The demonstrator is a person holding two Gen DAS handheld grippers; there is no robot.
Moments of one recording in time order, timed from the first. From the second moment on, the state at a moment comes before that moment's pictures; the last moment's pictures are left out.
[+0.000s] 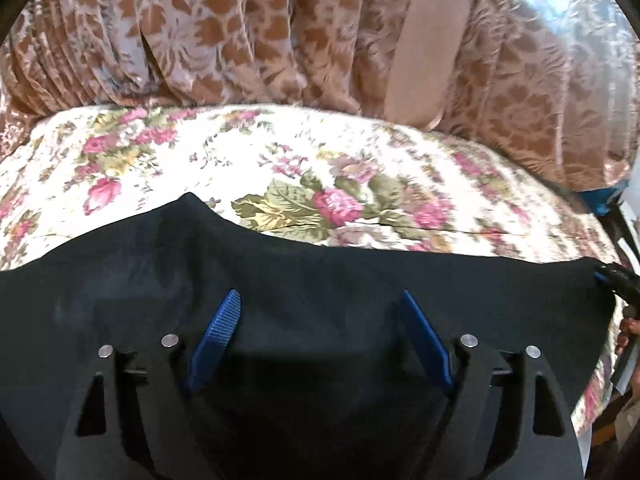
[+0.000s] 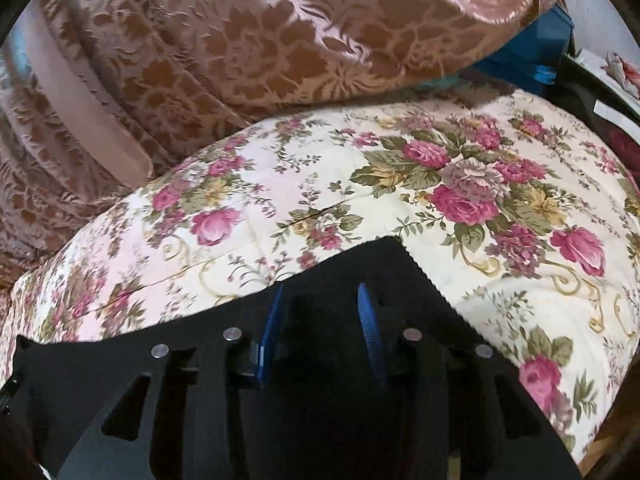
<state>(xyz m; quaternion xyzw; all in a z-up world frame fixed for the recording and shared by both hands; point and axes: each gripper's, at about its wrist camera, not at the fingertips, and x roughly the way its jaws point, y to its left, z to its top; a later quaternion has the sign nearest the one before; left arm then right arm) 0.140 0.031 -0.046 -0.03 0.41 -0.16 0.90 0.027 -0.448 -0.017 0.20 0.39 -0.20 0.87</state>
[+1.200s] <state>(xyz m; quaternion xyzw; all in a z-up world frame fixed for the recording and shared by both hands) 0.128 0.040 -0.055 0.00 0.42 -0.11 0.90 -0.026 -0.415 -0.010 0.19 0.34 -0.17 0.91</state>
